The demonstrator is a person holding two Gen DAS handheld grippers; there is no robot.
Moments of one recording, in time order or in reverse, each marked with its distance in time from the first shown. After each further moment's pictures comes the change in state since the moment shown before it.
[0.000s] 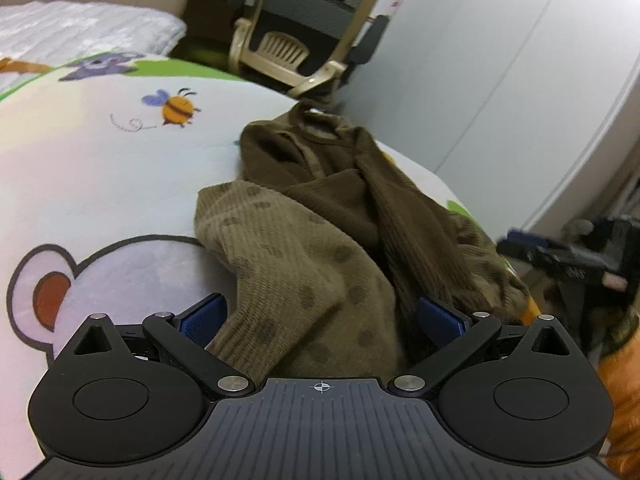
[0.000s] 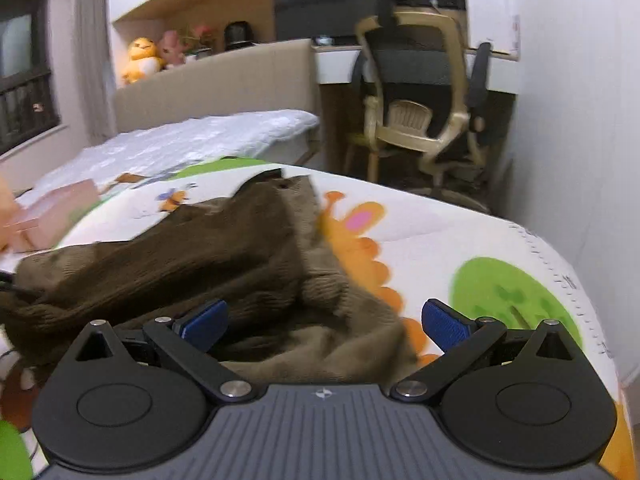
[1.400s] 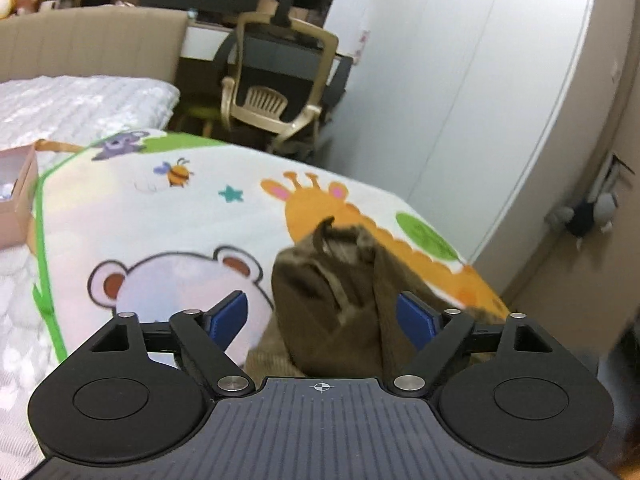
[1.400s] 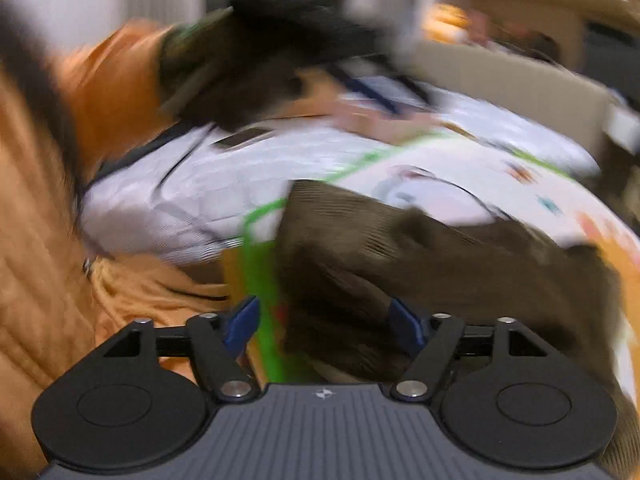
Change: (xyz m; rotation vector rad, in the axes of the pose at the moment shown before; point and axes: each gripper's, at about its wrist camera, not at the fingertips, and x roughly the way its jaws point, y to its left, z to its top) left arm -0.133 -0.098 -0.029 0.115 -0.120 0.077; right arm -0.172 0.185 -0.128 -0.678 0.040 0.634
